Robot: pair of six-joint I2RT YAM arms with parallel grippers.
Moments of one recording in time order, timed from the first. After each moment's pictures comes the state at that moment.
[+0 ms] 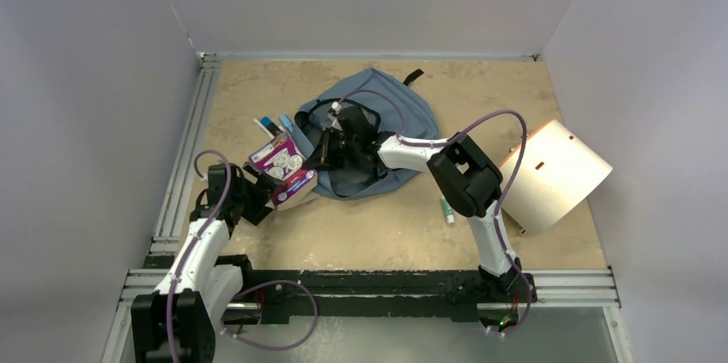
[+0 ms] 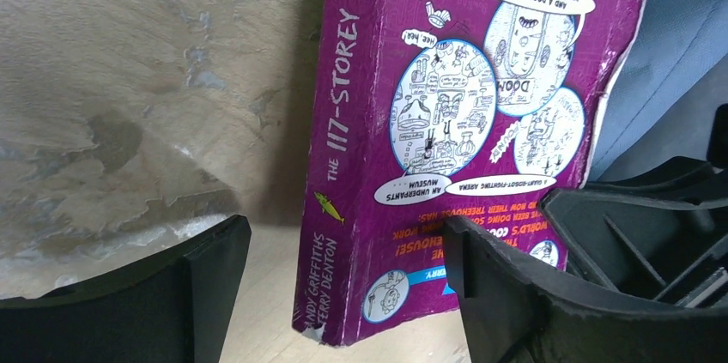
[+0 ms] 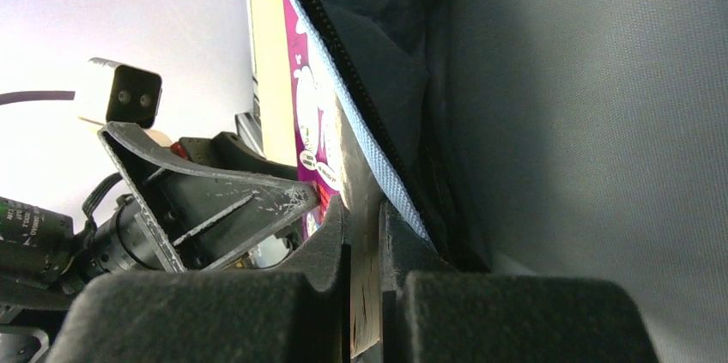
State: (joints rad) left arm 0.08 0.88 0.36 -0.36 0.23 -1.00; right arm 0.79 2.13 1.42 0.11 -0.50 1.02
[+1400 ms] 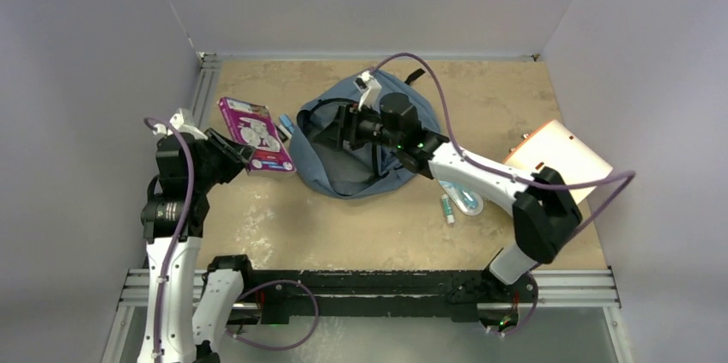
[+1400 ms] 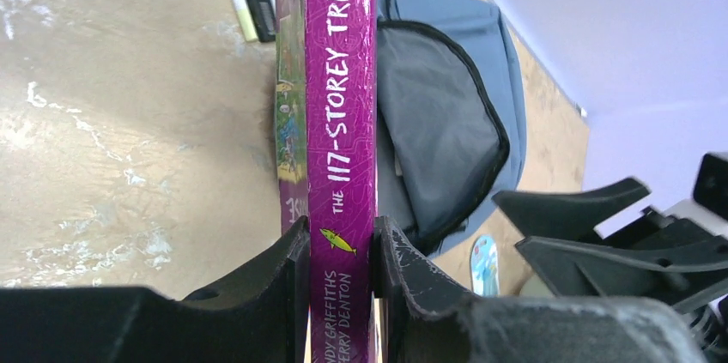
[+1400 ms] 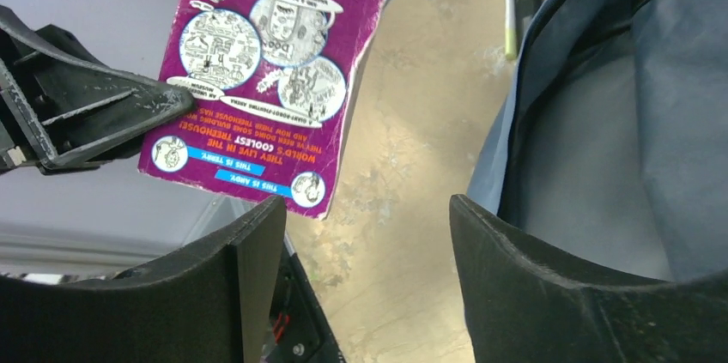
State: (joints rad) left arm 0.08 0.68 0.93 -0.73 0.13 -0.78; right arm 0.78 1.65 1.21 0.18 -0.35 0.68
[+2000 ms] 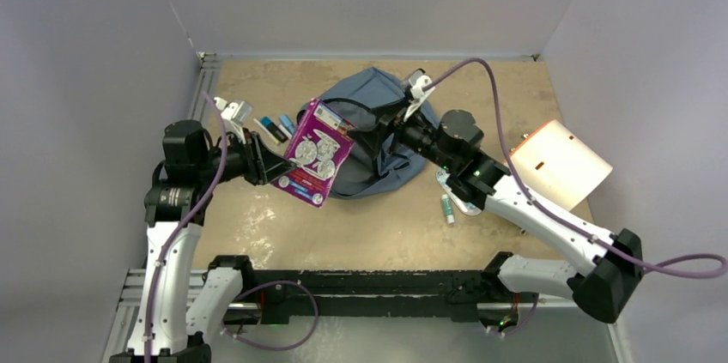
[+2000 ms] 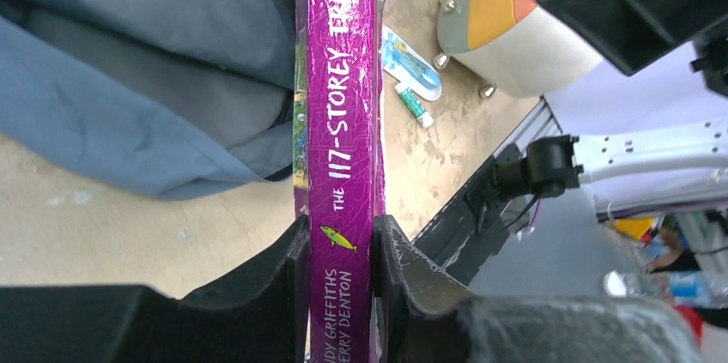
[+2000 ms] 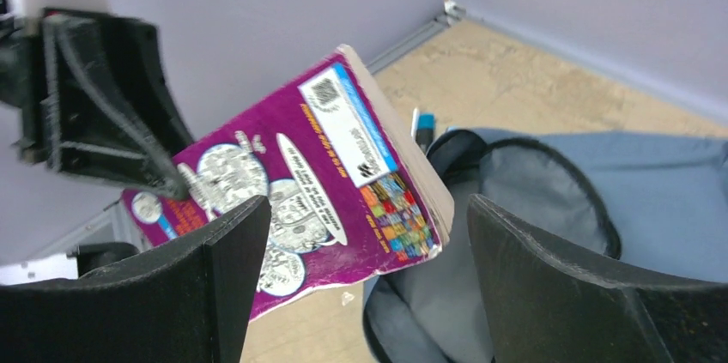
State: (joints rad) left arm 0.01 0.75 0.98 -0.71 0.85 -0.30; right arm 0.78 1.18 0.99 0.21 -0.18 0.30
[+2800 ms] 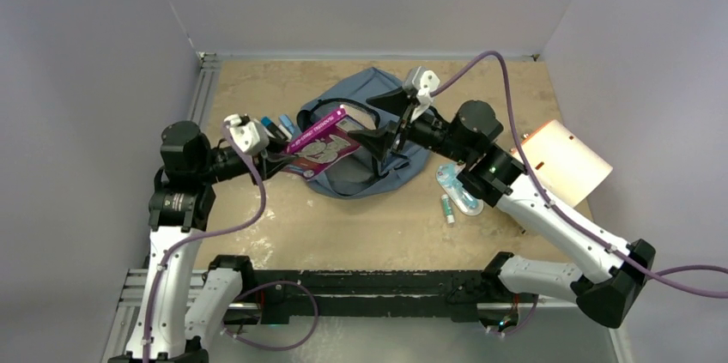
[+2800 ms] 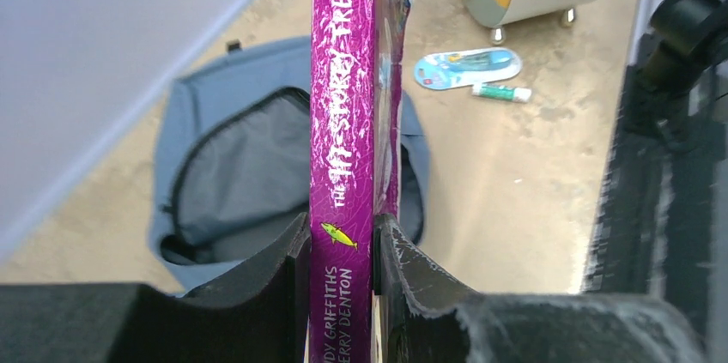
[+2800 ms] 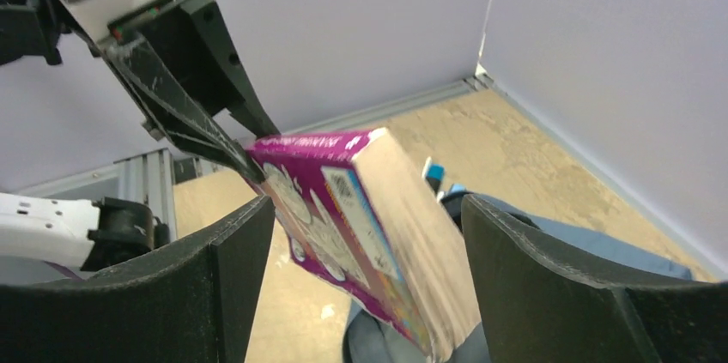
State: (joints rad) left arm -0.02 0.75 0.94 -0.46 1.04 0.31; right arm 0.78 1.12 1.10 0.13 -0.37 0.06
